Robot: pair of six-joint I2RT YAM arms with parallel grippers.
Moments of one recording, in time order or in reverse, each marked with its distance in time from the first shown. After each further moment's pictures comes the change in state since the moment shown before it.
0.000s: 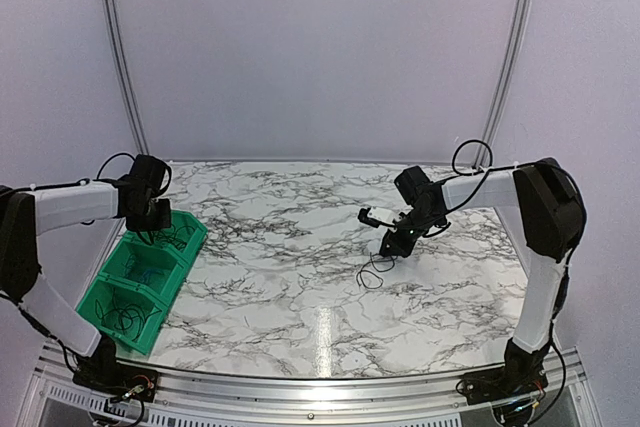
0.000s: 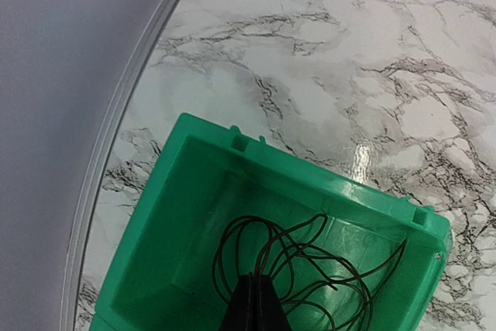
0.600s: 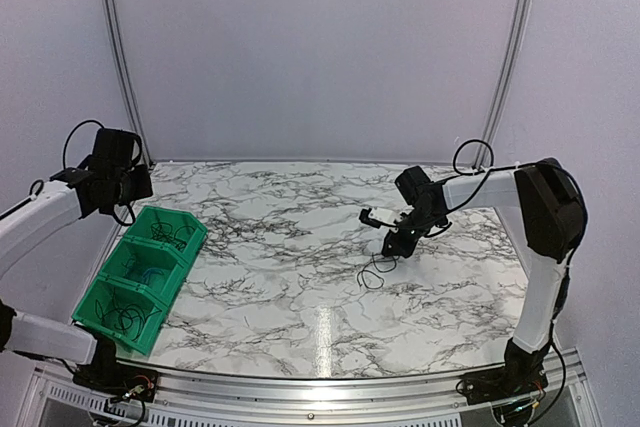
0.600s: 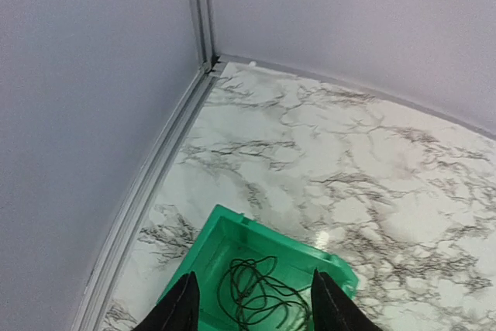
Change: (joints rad) left arm -0.013 -0.278 0.048 -0.040 -0.036 -0.014; right arm 0.000 -0.009 -0.002 -0.011 0.017 -0.001
